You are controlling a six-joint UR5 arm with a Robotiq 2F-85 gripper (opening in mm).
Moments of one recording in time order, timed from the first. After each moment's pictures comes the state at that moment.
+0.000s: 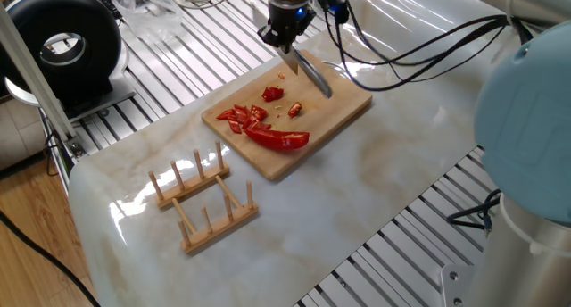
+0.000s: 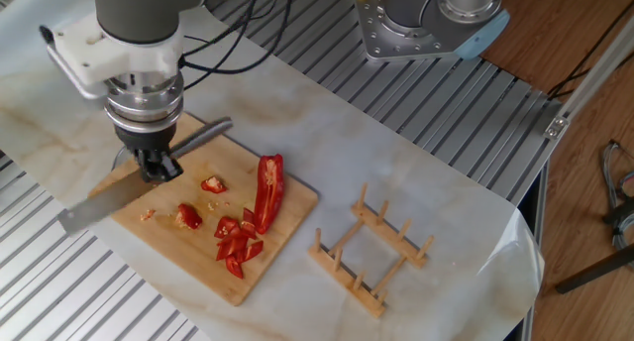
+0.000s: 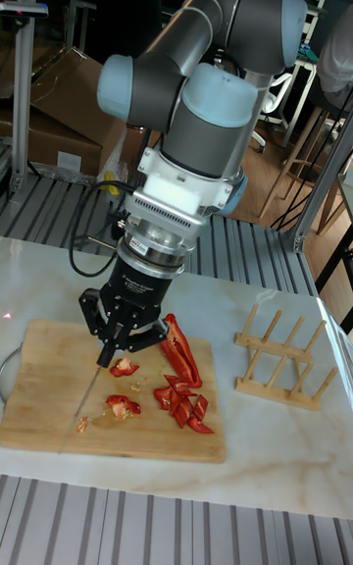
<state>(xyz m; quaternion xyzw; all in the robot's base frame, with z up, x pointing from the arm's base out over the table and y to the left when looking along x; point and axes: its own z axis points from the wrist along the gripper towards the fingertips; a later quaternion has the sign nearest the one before) 0.666 -0.069 0.123 0.16 0.98 -0.06 0.11</state>
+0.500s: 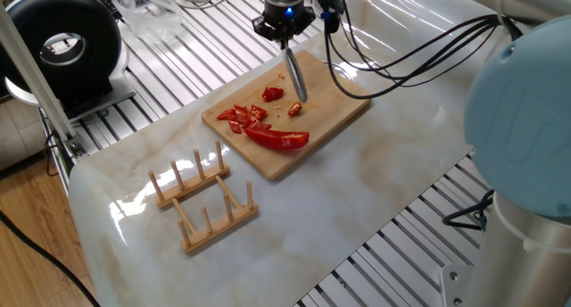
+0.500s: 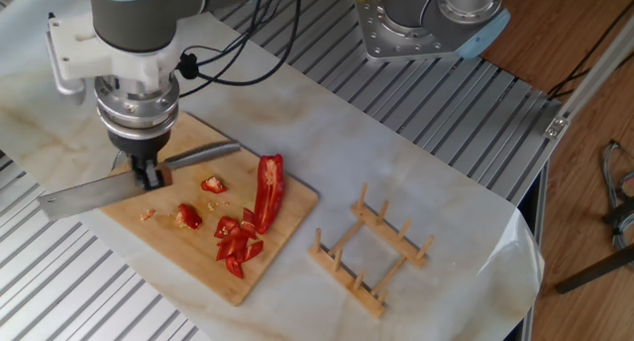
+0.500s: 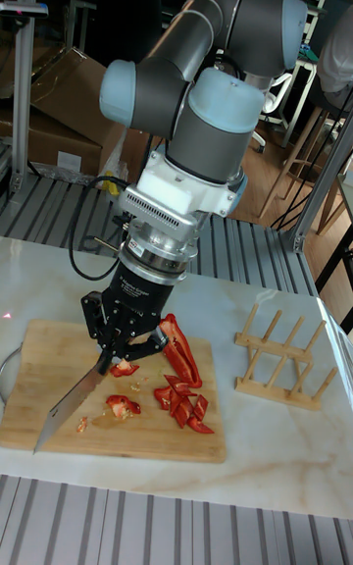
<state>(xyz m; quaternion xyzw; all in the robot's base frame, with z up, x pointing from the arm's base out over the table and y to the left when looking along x) 0.686 -0.069 0.124 0.23 0.96 -0.06 0.14</state>
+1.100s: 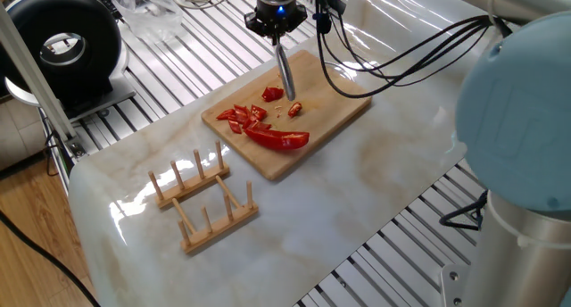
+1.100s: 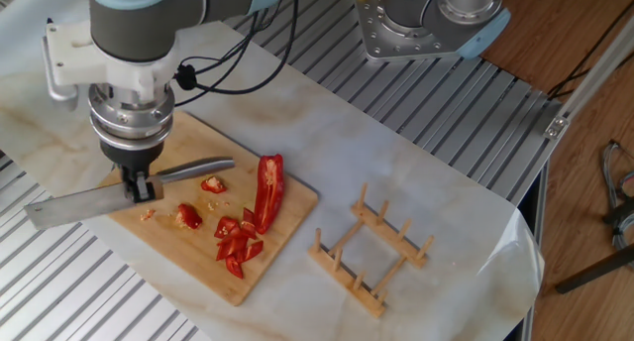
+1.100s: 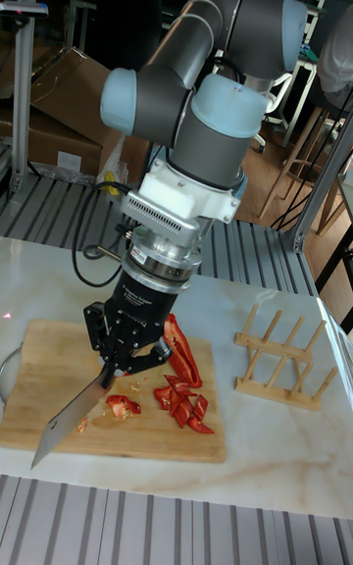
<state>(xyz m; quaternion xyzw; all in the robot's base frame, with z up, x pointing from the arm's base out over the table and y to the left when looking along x) 0.697 -0.058 0.118 0.25 0.96 -0.04 0.14</state>
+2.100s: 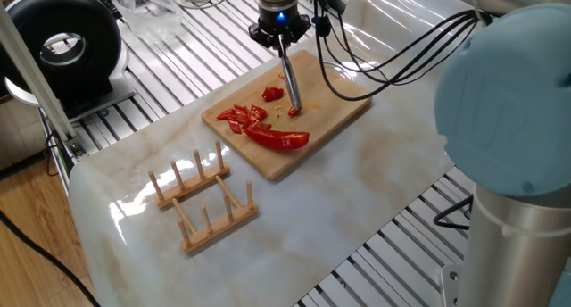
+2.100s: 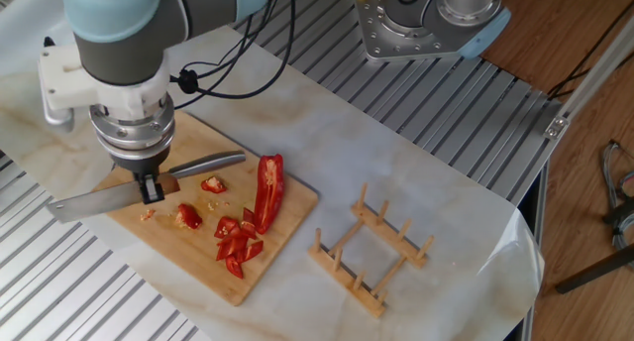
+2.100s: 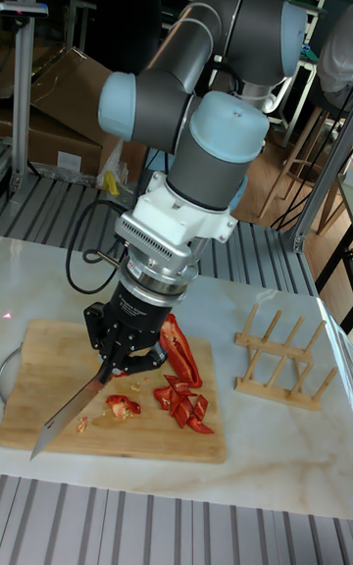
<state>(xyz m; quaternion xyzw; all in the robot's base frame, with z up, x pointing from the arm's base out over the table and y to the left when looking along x) 0.684 -0.064 0.108 0.26 0.96 -0.07 0.10</state>
